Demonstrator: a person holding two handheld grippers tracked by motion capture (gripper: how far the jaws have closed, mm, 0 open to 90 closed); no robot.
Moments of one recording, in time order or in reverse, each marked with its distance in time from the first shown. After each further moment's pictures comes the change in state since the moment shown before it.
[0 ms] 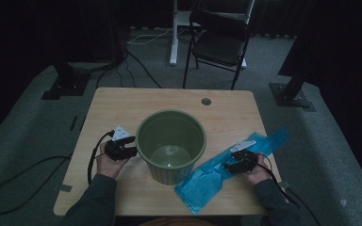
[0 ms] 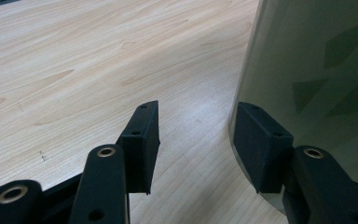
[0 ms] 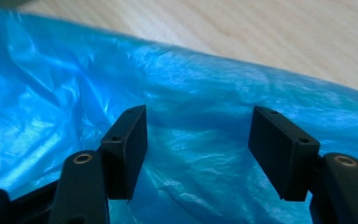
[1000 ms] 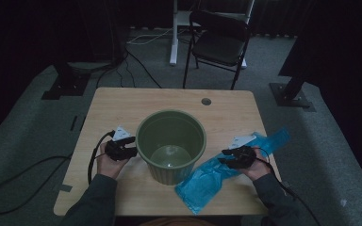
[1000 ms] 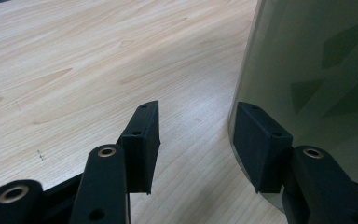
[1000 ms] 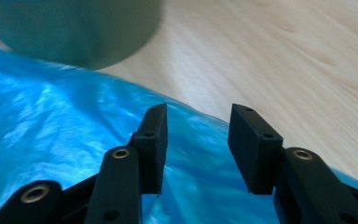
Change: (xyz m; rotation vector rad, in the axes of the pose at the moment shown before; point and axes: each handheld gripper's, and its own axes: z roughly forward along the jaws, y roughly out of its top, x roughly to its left) left arm 0.000 0.000 0.001 0.003 -0.003 -0.002; right arm 0.006 0.028 -0.027 -0.129 0.123 -0.118
